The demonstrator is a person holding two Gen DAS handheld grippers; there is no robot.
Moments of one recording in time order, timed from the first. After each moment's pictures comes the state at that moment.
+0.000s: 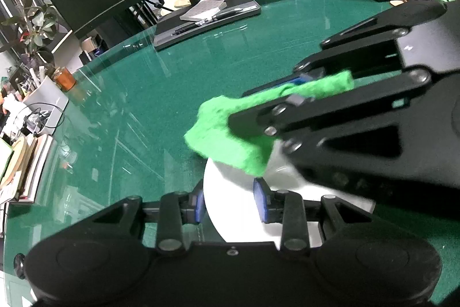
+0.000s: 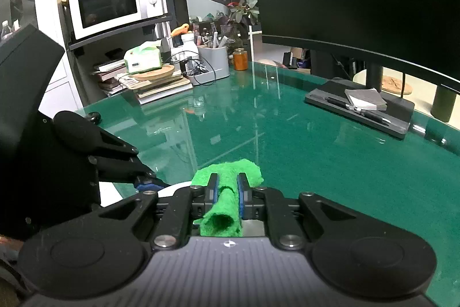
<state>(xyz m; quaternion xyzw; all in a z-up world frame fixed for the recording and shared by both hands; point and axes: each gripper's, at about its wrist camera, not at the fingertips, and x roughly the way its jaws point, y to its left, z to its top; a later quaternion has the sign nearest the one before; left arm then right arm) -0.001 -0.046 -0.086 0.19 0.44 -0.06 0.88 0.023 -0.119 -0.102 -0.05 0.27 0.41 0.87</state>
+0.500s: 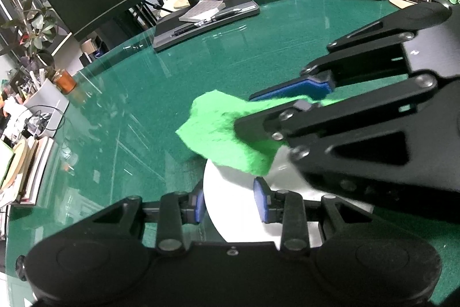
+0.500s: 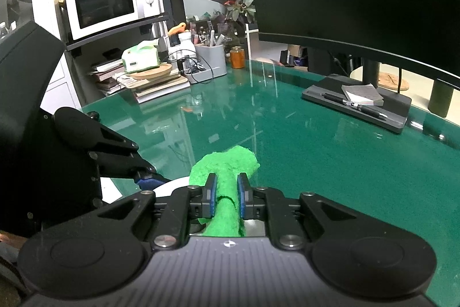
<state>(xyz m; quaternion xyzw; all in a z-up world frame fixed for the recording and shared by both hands) -0.005 -0.042 -0.086 0.20 0.44 -0.06 0.87 0.022 -0.123 -0.103 -0.05 0.28 0.40 0.87</state>
